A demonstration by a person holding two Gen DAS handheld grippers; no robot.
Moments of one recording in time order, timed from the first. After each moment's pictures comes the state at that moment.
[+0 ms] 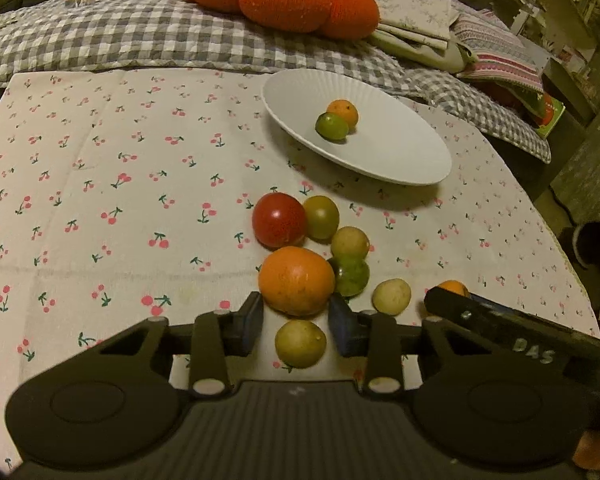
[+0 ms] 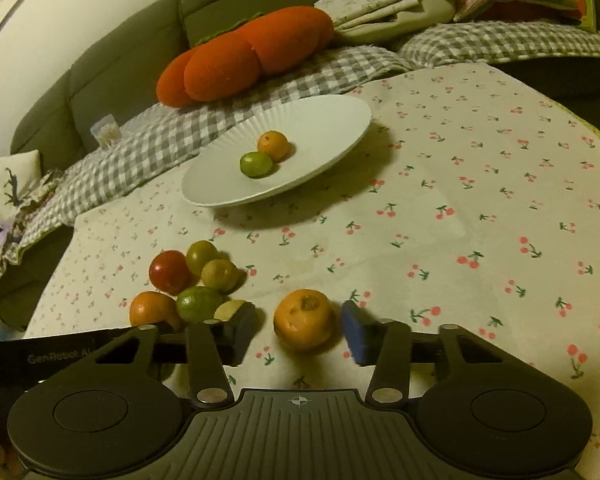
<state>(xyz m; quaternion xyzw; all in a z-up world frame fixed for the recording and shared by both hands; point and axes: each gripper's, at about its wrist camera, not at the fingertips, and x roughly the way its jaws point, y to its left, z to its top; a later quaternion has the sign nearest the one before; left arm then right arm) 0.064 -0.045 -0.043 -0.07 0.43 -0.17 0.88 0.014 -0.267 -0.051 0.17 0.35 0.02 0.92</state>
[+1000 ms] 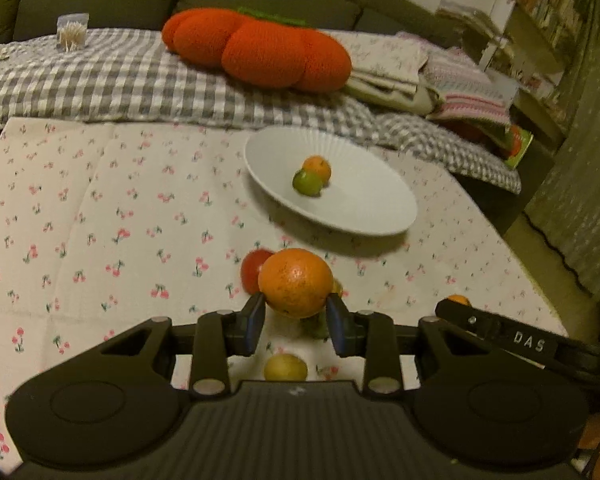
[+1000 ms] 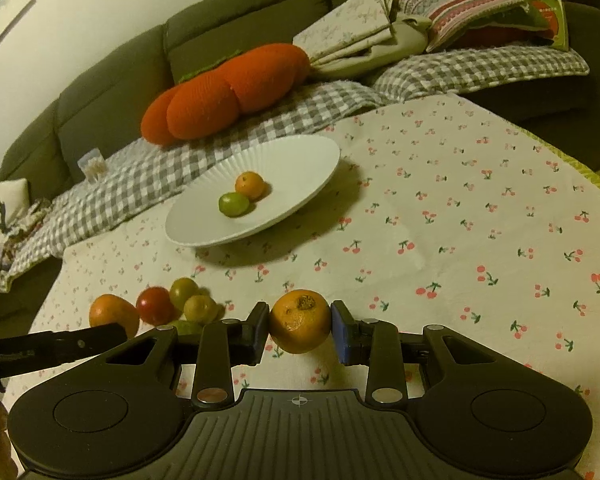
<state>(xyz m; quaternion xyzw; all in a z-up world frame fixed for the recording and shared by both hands) 0.049 -0.031 -0.016 -0.09 0.35 -0.20 0.91 -0.001 -0.289 -0.035 0.19 0.30 0.00 0.94</state>
